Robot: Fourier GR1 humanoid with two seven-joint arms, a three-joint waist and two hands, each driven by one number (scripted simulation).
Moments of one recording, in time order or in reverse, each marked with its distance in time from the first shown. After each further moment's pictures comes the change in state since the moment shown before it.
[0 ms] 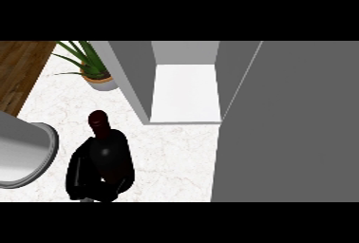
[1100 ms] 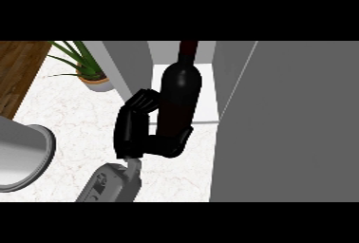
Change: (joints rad) left arm -0.380 0.000 -0.358 -0.111 0.028 0.677 0.351; right arm 0.035 -0.003 -0.053 -0.002 -0.014 0.049 -0.020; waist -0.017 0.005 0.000
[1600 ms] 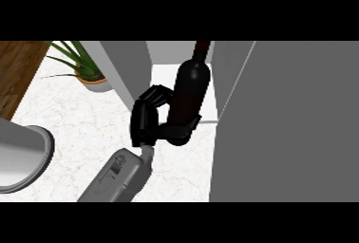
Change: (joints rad) left arm -0.129 0.000 -0.027 0.268 0.080 0.071 -0.123; right arm 0.017 0.011 -0.009 0.000 -0.010 0.030 -0.012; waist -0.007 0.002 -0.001
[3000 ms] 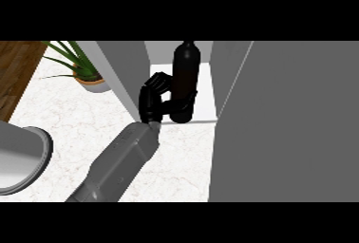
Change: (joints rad) left arm -0.307 0.000 0.010 0.562 0.422 -0.079 -0.286; right arm 0.014 0.032 -0.025 0.006 -0.017 0.043 0.008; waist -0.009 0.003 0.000
